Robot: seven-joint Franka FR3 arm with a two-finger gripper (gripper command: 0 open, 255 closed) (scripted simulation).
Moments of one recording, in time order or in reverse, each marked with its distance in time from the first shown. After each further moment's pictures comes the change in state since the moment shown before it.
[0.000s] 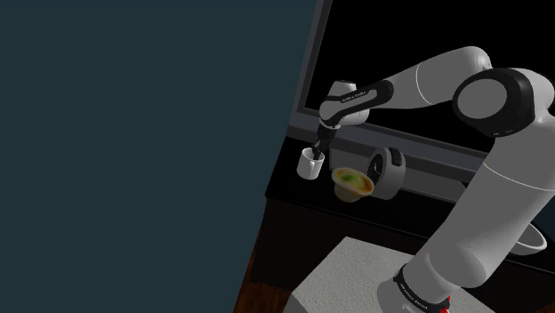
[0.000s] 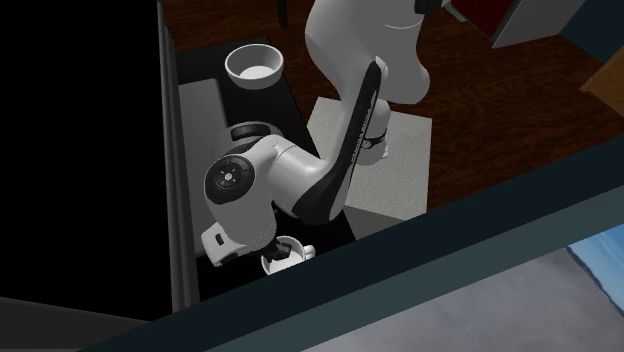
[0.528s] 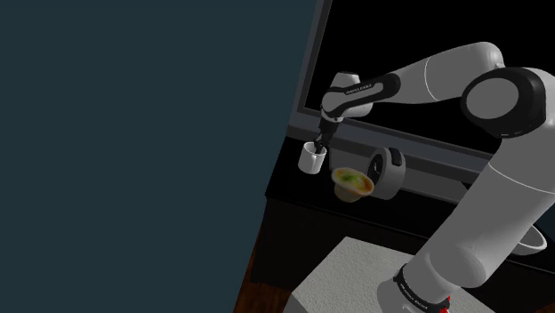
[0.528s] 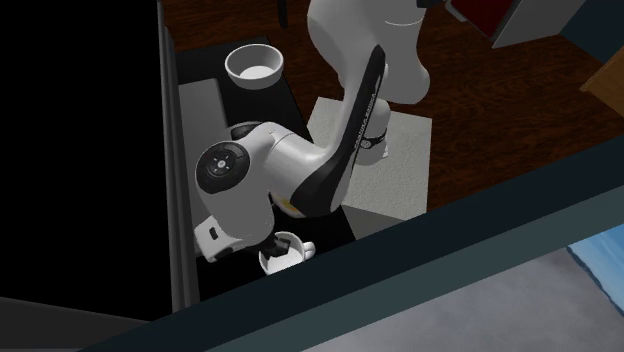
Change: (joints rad) arm 0.002 -0.039 -0.002 0.036 -0.014 -0.073 0.011
